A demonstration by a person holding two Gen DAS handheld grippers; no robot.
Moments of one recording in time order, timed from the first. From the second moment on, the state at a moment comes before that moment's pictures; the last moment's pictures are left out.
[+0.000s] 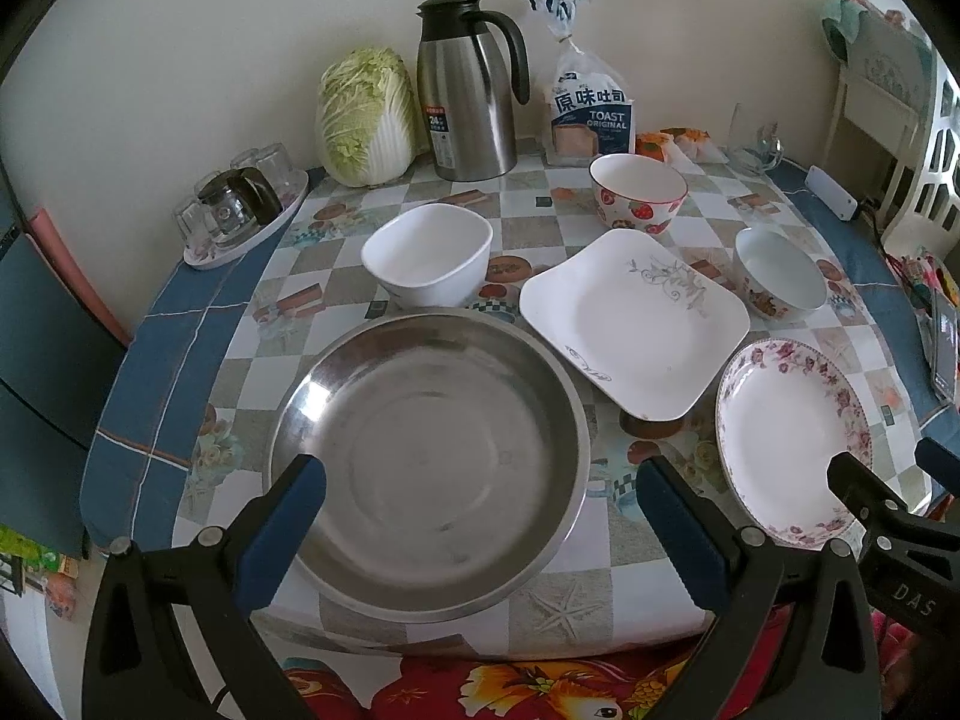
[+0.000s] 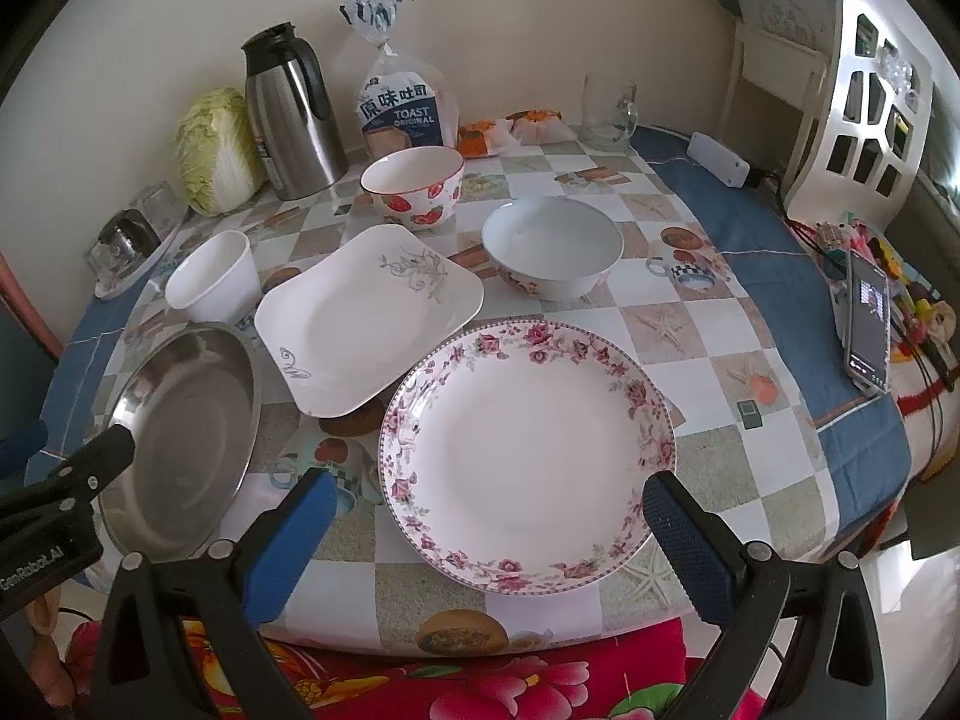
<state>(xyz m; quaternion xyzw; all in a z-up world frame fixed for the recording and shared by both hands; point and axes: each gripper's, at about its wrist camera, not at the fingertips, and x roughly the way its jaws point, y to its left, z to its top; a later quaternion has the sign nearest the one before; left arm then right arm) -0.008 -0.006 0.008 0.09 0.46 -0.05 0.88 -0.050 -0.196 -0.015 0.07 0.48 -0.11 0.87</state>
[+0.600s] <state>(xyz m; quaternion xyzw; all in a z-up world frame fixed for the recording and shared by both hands) -0.007 -0.007 0.009 0.09 0.46 -0.05 0.88 -0.052 -0.191 -0.010 0.07 0.47 -0.11 0.87</state>
